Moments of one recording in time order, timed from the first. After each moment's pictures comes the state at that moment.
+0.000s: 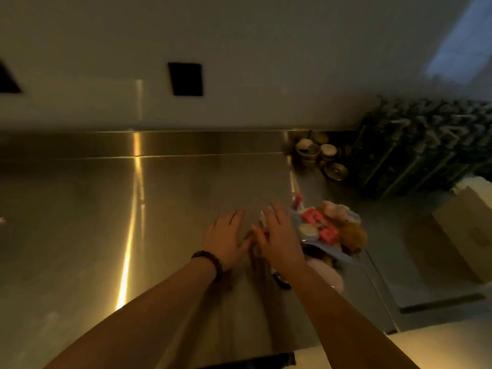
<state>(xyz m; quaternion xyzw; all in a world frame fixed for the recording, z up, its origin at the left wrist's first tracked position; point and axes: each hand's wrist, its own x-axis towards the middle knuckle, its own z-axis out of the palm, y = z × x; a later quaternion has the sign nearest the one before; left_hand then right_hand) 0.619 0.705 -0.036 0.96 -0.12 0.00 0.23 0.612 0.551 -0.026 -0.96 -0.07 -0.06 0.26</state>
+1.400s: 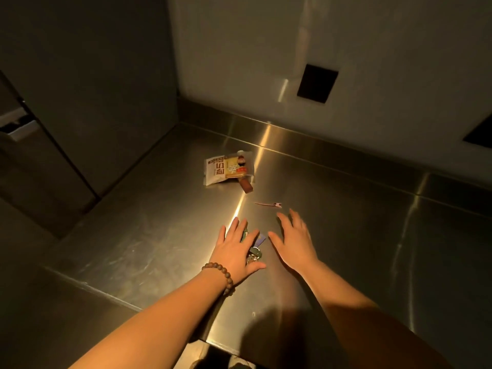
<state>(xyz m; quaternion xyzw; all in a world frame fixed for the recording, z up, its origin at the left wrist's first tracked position) 0.500 1.273 -0.094 0.99 0.05 -0.05 0.13 0.593 1.123 -0.065 -0.96 -0.22 0.09 0.17</state>
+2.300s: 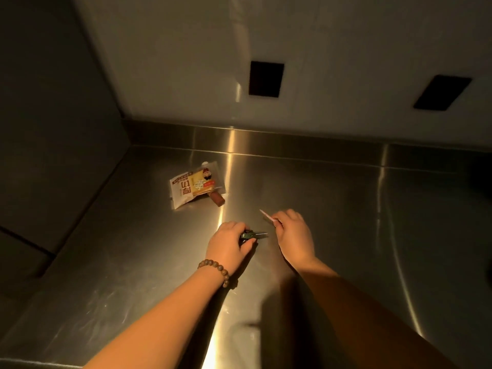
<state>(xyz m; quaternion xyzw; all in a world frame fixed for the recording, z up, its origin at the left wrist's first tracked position) 0.560 1.271 -0.053 0.95 0.02 0.04 0.30 0.618 1.105 -0.060 -0.96 -0.15 -0.06 0.24</state>
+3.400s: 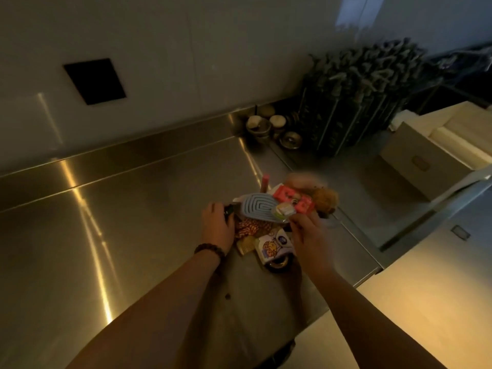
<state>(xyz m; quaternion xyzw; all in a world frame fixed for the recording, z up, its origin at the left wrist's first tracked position) 0.671 0.669 -0.057 0.92 -0.08 -0.04 0.37 0.553 0.496 -0.045 -0.92 0.17 -0.19 0.29</state>
